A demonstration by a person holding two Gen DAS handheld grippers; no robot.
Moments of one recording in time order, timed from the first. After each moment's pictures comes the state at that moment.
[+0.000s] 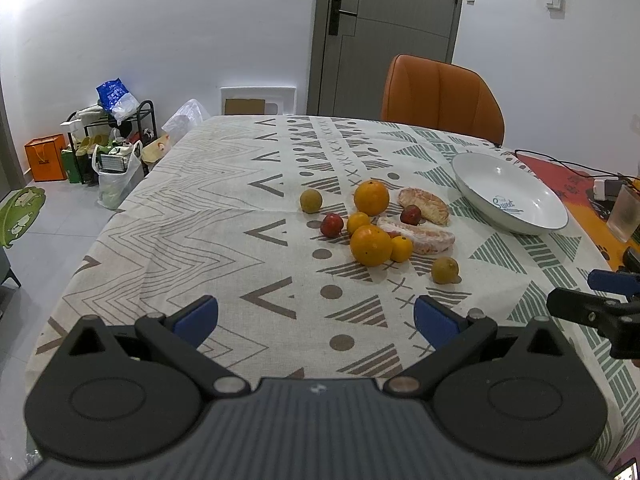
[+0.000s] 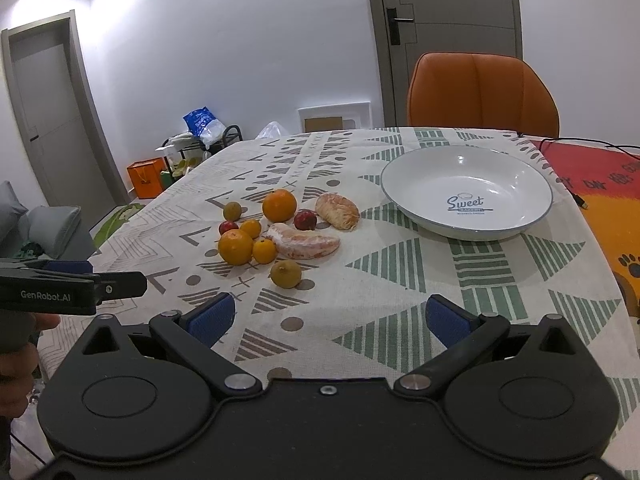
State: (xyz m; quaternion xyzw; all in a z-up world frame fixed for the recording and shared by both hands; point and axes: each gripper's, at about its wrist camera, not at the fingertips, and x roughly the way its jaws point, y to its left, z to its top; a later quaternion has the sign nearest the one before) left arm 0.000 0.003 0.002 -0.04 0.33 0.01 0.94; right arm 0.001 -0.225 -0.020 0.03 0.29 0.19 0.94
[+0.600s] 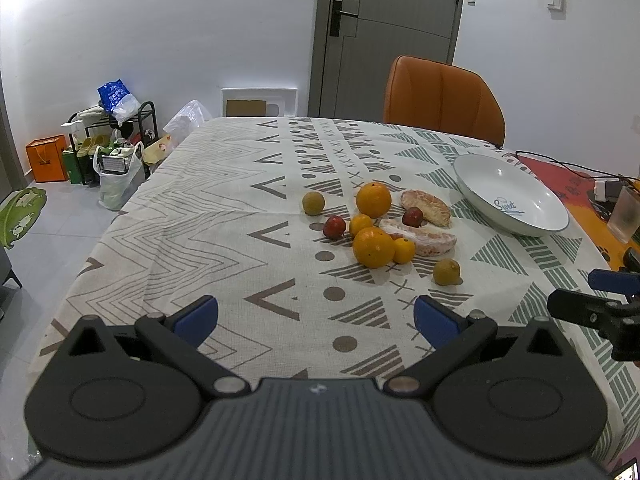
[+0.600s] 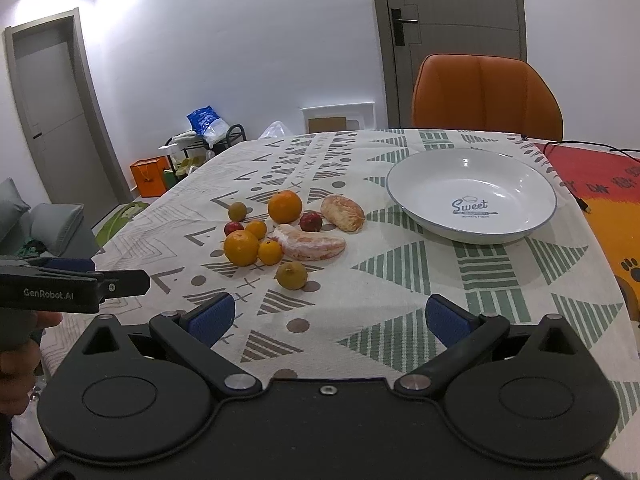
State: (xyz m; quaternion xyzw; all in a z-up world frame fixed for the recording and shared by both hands) left arm 0.000 0.008 0.001 -0.04 0.33 0.01 0.94; right arm 0.001 -0.222 -0.017 0.03 0.30 0.19 0.94
